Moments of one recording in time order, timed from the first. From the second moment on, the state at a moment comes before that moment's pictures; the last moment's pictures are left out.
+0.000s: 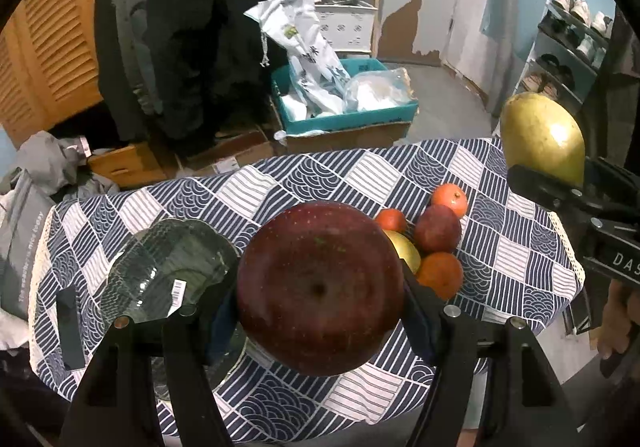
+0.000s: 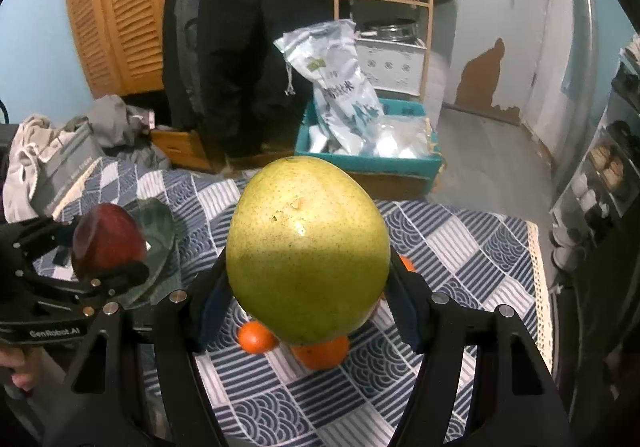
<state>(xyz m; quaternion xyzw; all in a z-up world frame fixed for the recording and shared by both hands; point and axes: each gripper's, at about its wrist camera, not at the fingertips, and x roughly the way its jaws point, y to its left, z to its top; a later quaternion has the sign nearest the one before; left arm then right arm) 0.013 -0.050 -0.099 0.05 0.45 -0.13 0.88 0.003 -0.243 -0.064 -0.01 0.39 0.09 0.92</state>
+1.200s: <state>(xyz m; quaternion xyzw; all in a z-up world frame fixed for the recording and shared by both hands) 0.028 0.103 -0.119 -0.03 0.47 -0.01 0.88 0.069 -0.086 -0.090 -0.03 0.43 0.19 0.88</state>
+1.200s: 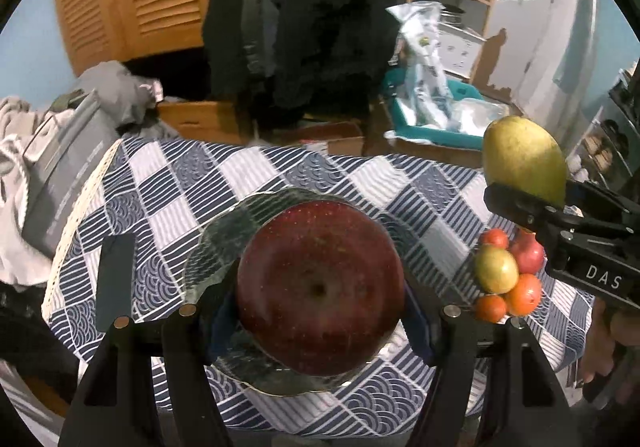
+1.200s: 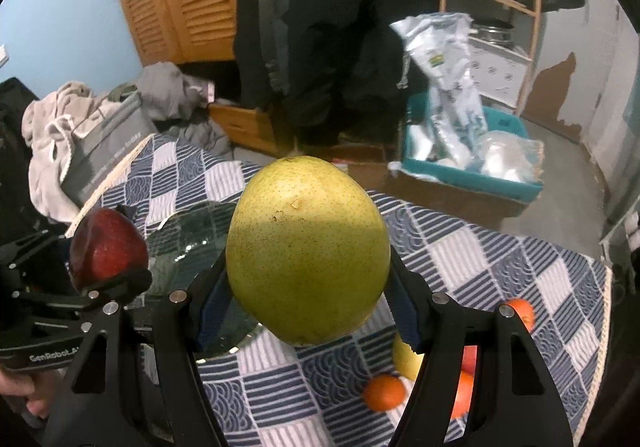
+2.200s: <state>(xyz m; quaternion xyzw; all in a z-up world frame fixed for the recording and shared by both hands) 0.047 0.173 -0.227 -0.10 0.58 0.05 0.81 0.110 0.011 -0.194 -0.07 0.54 0.25 0.80</state>
